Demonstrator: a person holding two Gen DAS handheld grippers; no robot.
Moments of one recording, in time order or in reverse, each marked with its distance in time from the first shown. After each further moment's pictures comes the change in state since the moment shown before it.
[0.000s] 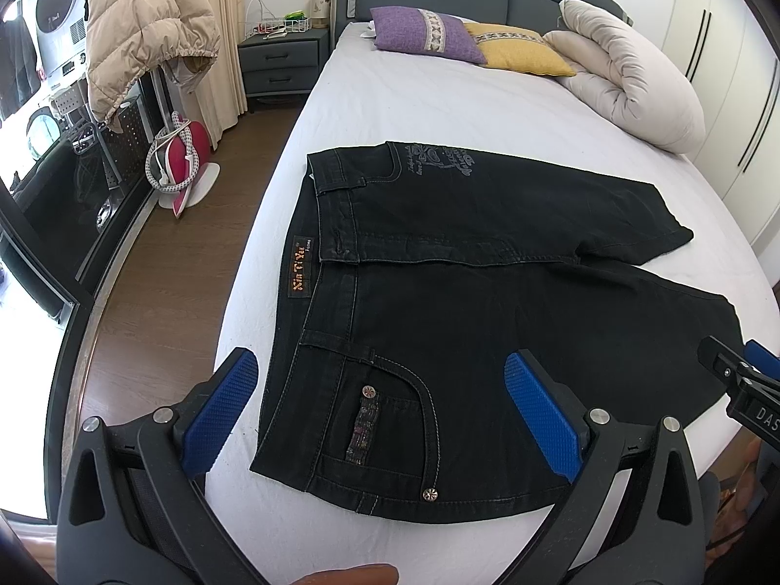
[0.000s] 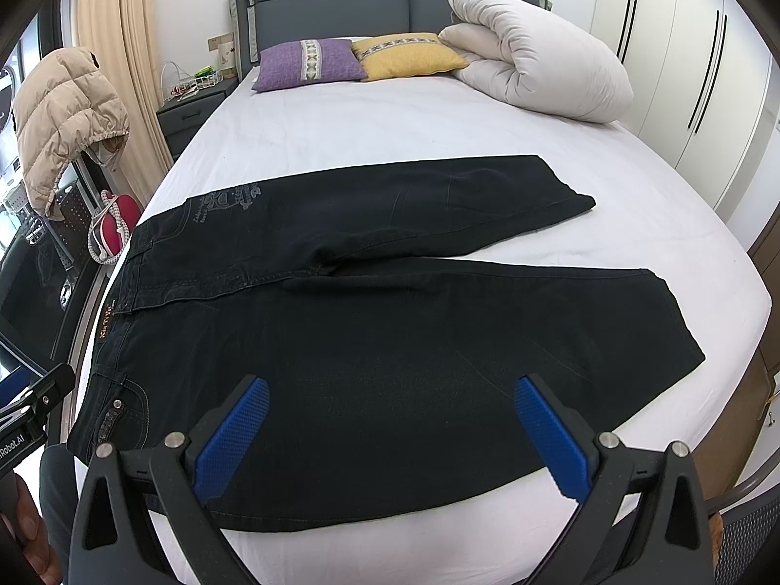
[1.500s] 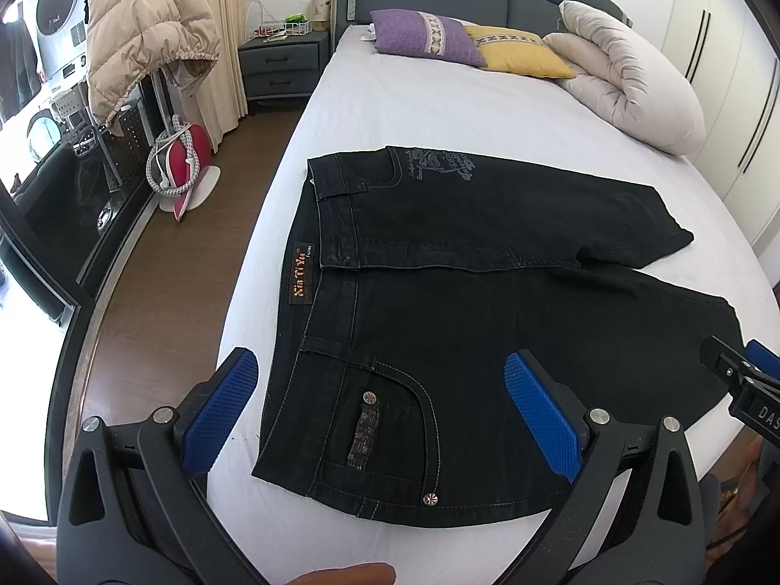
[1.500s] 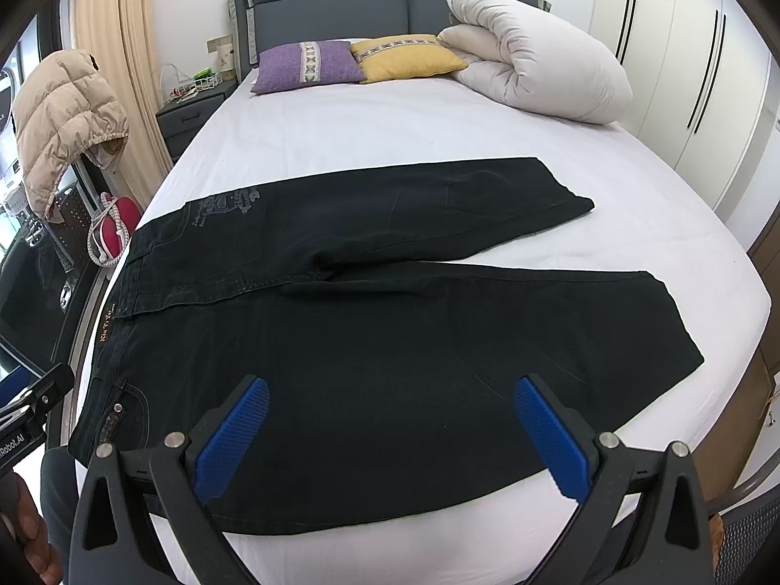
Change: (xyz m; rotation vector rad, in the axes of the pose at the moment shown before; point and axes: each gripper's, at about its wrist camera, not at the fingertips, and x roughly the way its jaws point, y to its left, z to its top) left arm 0.000 0.000 0.000 0.002 -0.006 0.001; right arm -0.001 -0.001 0.001 0.004 0.000 0.002
